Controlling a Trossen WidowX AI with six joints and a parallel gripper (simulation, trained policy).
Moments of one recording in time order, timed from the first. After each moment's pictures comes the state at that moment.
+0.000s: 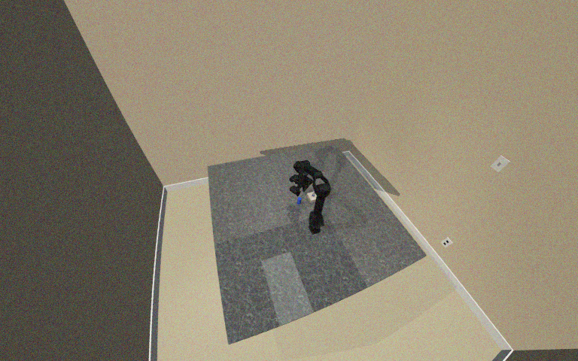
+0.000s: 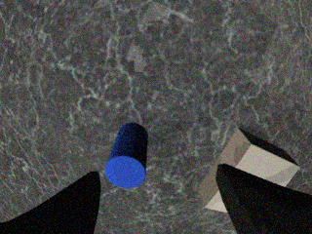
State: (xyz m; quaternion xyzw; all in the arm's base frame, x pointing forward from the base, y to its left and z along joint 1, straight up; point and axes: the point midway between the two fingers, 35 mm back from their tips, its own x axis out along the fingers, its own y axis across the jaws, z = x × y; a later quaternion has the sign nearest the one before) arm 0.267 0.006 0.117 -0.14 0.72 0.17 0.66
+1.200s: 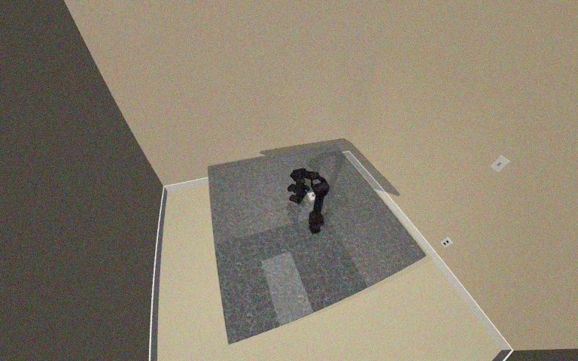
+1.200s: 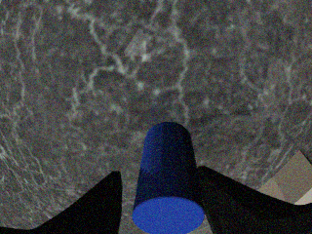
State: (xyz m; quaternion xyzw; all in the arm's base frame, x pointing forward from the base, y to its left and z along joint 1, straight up) arm 0.240 0.019 0.061 -0.19 0.74 0.23 0.61
